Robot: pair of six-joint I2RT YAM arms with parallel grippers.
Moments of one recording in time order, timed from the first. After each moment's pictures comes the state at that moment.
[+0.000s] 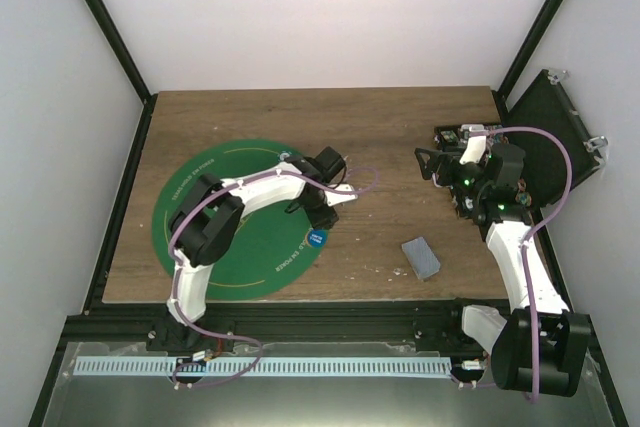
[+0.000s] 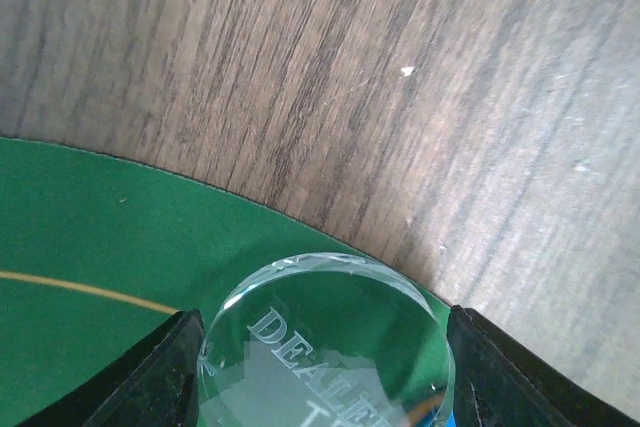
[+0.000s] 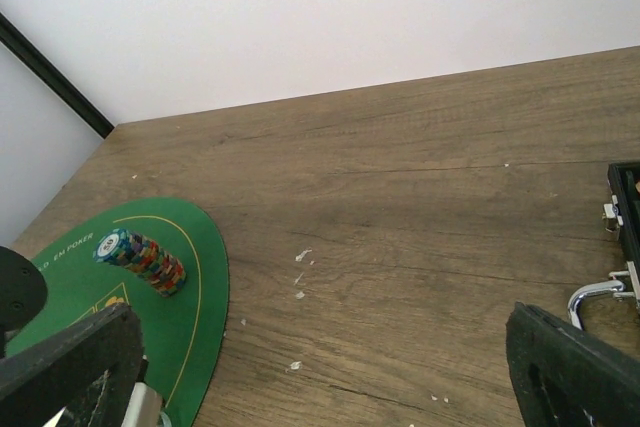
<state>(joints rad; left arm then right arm) -0.76 2.04 1.46 -0.77 0.10 0.42 -0.11 1.05 0.71 -0.02 -0.58 0.20</state>
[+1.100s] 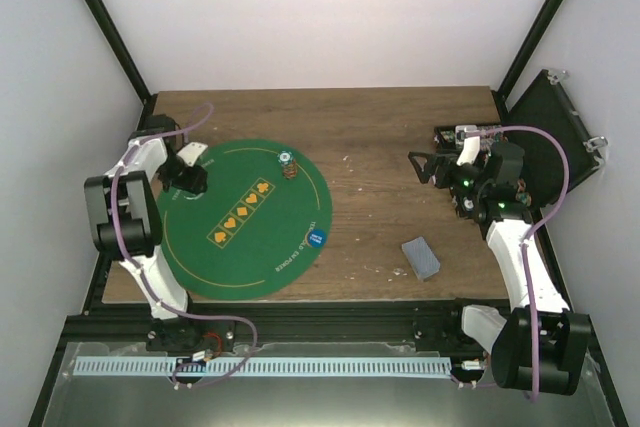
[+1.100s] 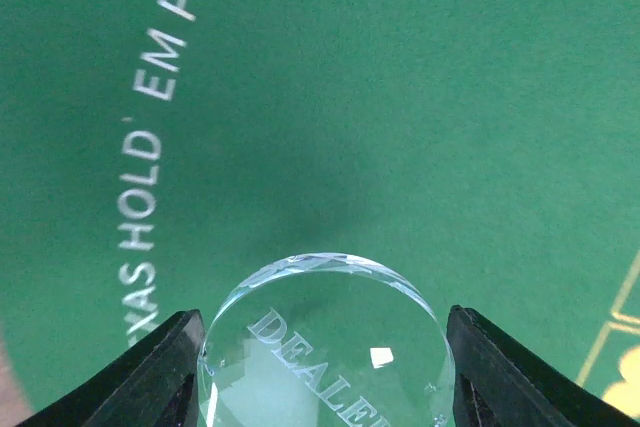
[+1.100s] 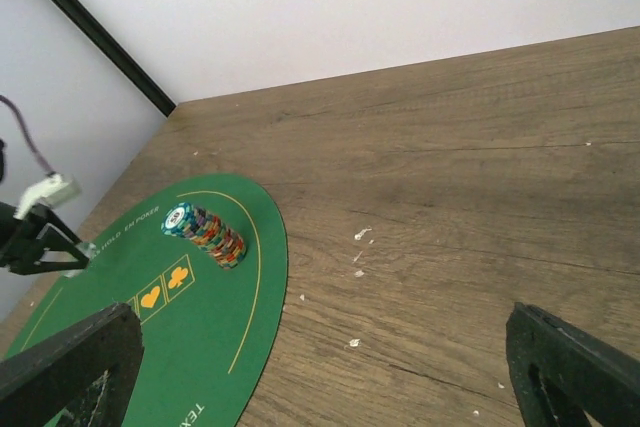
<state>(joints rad) 0.17 1.81 1.35 -0.90 0.13 0.51 -0.11 1.05 0.73 -0.06 -0.70 0.22</state>
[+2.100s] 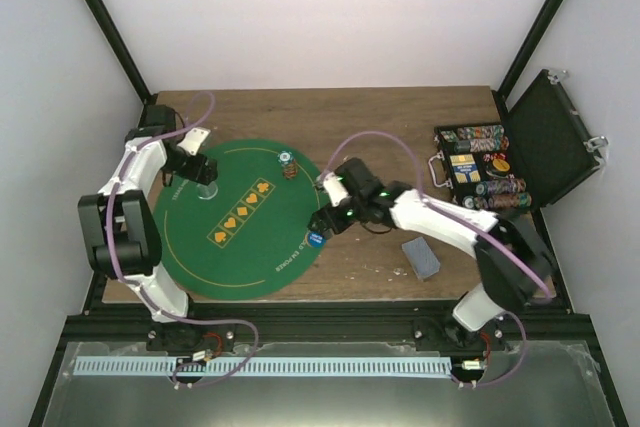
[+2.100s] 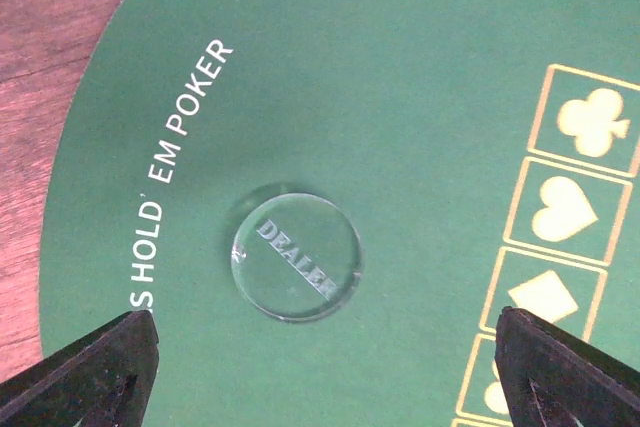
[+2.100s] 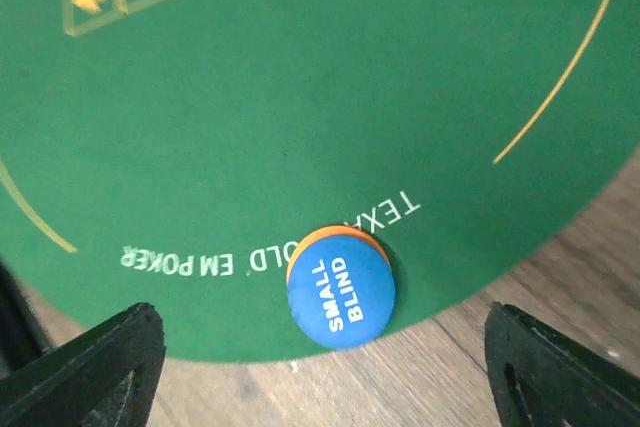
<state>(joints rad) 0.12 1.74 1.33 -0.84 0.20 0.45 0.72 1.49 0.96 -0.35 -0.32 0.14</state>
